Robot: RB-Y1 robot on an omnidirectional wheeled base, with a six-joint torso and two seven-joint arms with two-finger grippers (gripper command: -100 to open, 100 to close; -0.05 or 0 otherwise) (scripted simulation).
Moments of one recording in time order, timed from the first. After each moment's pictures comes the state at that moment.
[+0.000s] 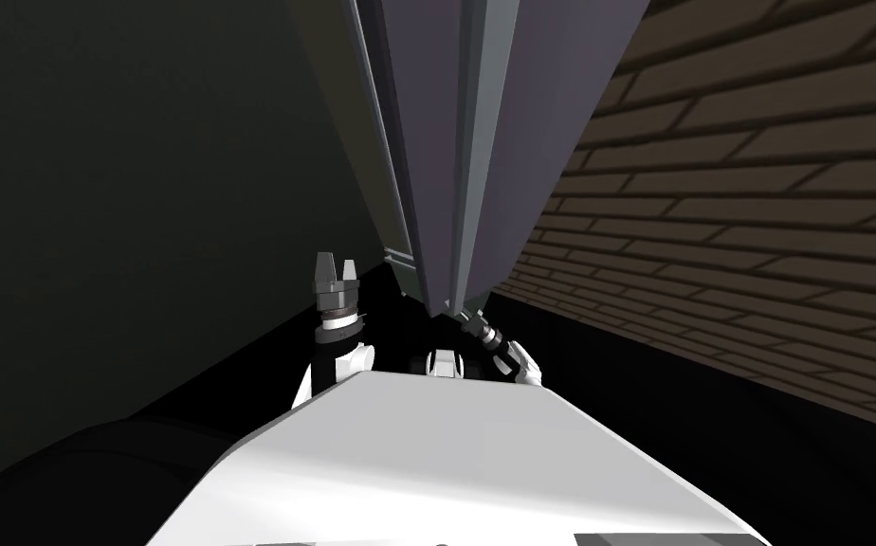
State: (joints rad) left arm 0.54 -0.02 0.02 -2.40 -0.07 -0.56 -0.15; right arm 0.02 -0.19 0.13 -1.13 0.68 -1.23 1.47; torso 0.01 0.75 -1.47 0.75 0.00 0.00
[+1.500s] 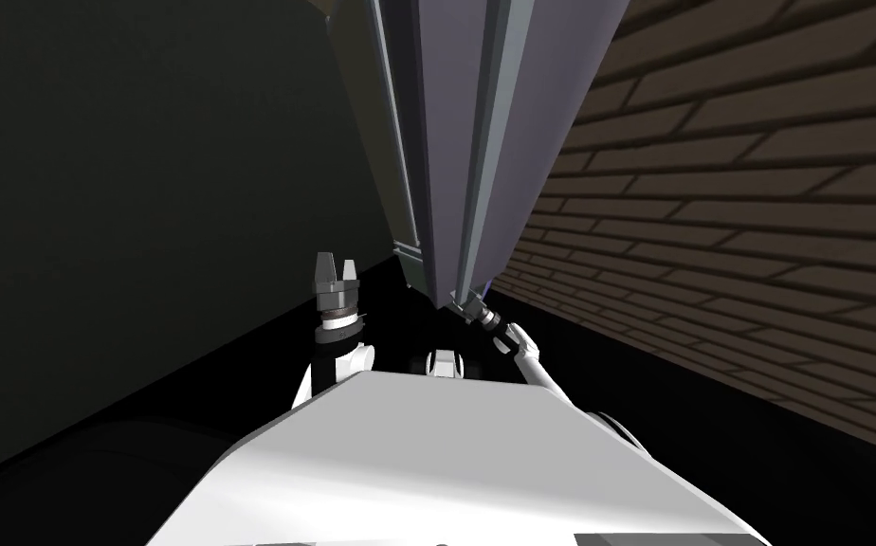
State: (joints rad) left arm 0.54 -0.02 0.02 -2.40 -0.07 -0.56 -0.15; right arm -0.11 -0.24 0.14 -1.17 0.69 -1.06 1.32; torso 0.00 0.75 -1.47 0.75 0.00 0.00
